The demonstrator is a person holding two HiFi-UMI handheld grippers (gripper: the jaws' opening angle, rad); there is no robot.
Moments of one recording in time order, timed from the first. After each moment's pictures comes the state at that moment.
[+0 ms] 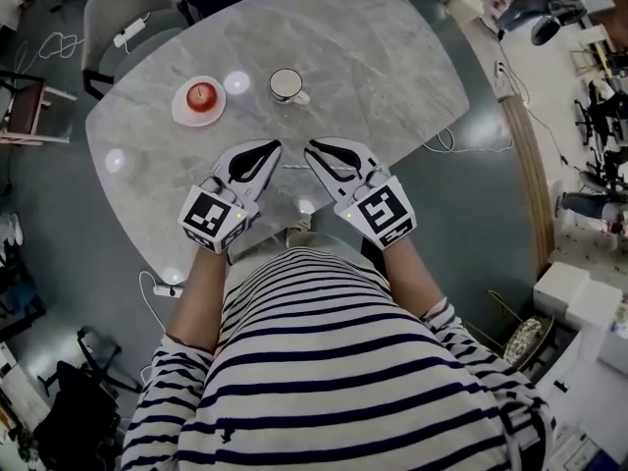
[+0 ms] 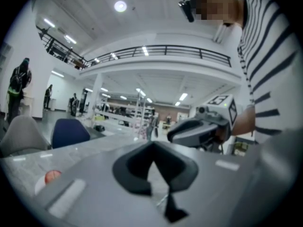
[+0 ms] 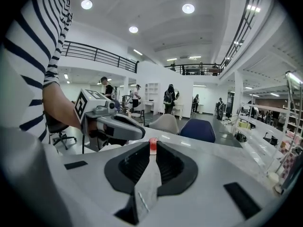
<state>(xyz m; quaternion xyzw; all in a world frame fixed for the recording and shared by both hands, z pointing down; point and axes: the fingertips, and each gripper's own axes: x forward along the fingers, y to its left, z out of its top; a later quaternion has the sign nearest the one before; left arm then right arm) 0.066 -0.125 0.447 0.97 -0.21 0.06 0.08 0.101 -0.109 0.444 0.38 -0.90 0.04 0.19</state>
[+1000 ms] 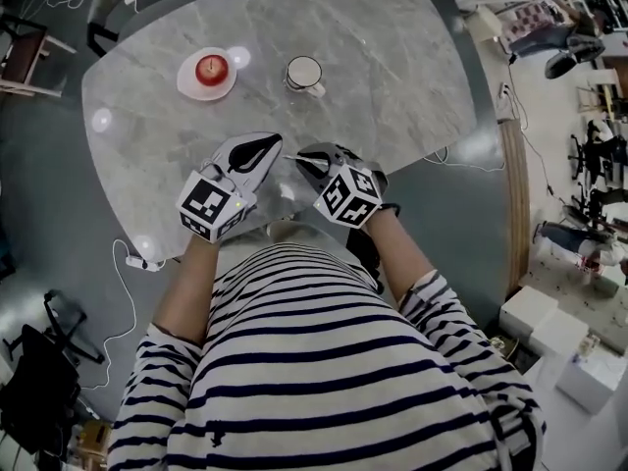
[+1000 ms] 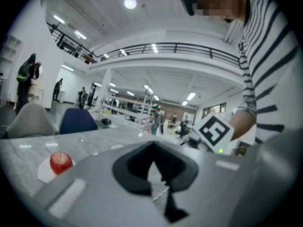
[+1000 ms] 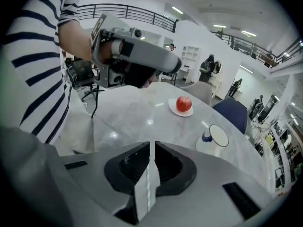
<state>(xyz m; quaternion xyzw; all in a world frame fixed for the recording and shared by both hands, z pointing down) 0.045 -0.129 0.485 0.96 -0.25 0.07 0.13 0.075 -0.091 0.597 0.18 -0.87 0.01 0.45</state>
